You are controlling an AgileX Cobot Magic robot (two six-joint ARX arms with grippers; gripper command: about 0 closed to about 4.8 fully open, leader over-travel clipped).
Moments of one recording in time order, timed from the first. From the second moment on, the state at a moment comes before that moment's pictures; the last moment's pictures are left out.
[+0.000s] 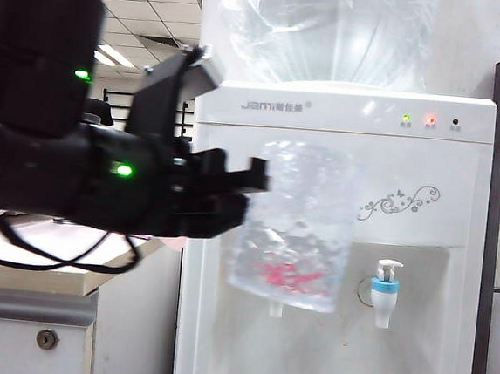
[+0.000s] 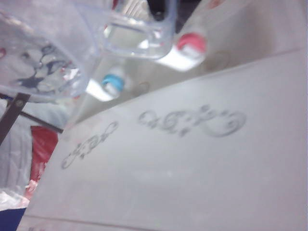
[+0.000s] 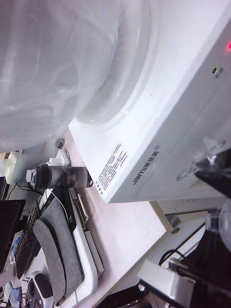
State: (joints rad) left arm -0.85 1.83 0.37 1.37 -0.10 -0.11; right arm 0.64 0.65 0.62 -0.09 -0.03 -0.04
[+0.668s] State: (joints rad) left arm -0.60 1.68 0.32 1.36 -0.09 -0.11; right arm 0.64 0.65 0.62 -0.09 -0.03 -0.04
